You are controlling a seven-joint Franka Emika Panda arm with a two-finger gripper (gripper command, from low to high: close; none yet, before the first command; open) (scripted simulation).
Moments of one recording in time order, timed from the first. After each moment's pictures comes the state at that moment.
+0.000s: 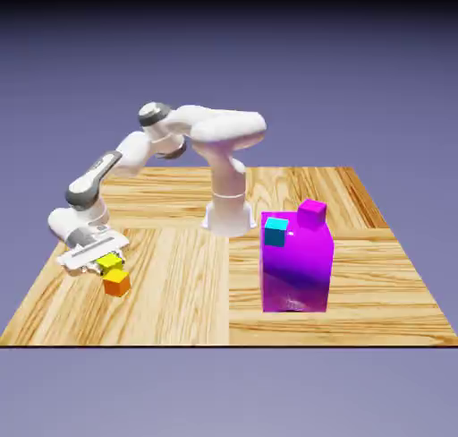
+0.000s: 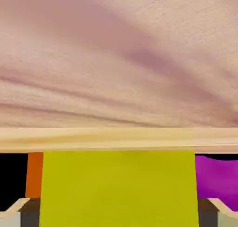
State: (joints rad) arm 0.58 -1.62 -2.03 -2.04 -0.35 1.89 2.01
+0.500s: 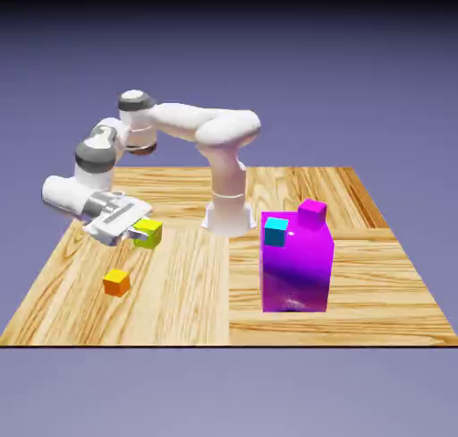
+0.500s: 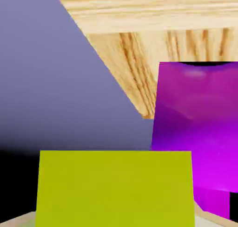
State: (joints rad) arm 1.04 -1.59 -1.67 -2.37 -0.33 2.02 2.30
